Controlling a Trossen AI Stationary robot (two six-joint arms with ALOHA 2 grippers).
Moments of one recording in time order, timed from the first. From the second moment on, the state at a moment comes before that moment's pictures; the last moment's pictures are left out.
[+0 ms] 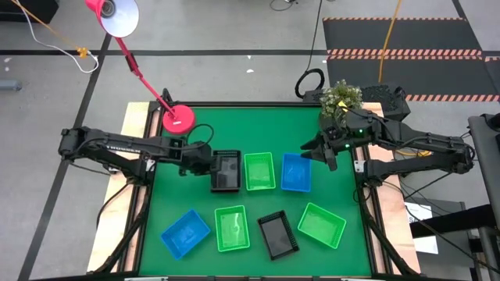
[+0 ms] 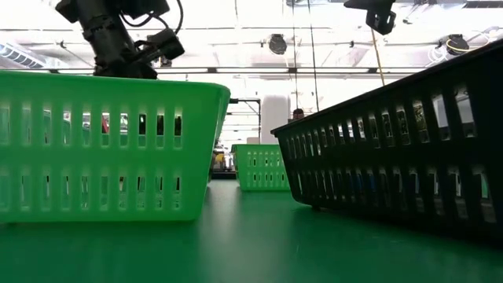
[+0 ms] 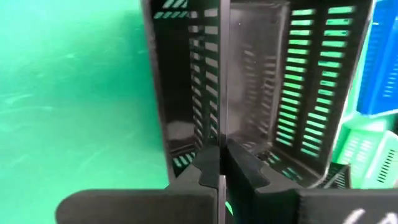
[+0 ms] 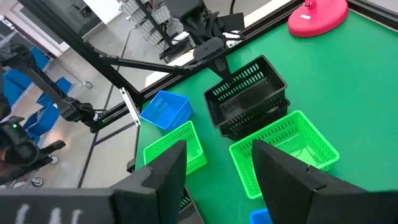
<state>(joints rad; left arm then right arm) 0.03 1.23 0.81 -0.60 0.03 -1.50 -0.16 0.86 0.96 -0.51 -0.26 0.48</state>
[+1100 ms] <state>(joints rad) 0.11 1.23 0.67 -0.50 0.03 -1.36 -0.27 0.86 0.96 -0.51 -0.28 0.42</state>
